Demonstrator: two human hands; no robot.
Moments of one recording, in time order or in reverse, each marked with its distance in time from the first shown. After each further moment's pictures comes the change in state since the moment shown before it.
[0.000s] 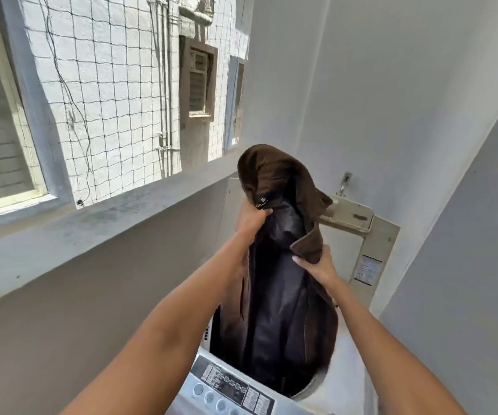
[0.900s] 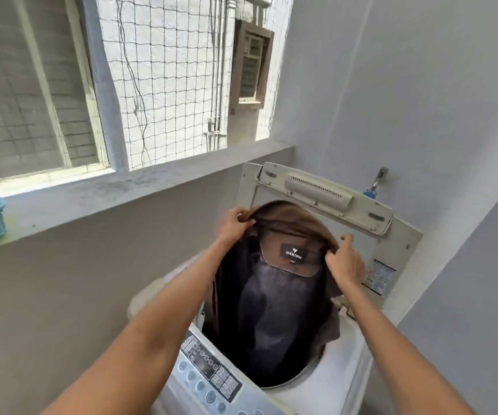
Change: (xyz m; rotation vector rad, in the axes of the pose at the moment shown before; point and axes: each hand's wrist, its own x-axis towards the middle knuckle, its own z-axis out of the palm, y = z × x) left_hand -0.024 -0.054 -0.009 0.365 0.085 -0.070; right_hand 0.039 0.024 -0.049 -0.656 0.171 -0.041
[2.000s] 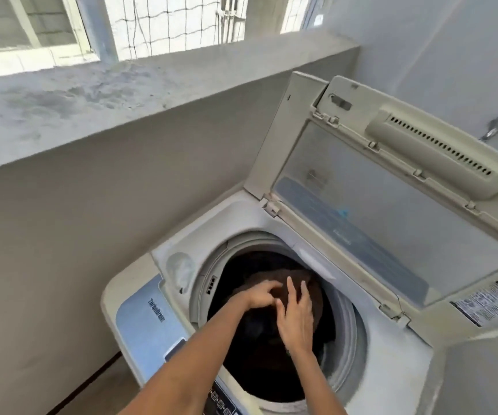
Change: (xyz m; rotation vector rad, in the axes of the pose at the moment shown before) left_hand 0.000 -0.233 0.148 0.206 -0.916 -0.297; right_hand -0.106 0.031 0.249 -0.187 -0.534 -0.119
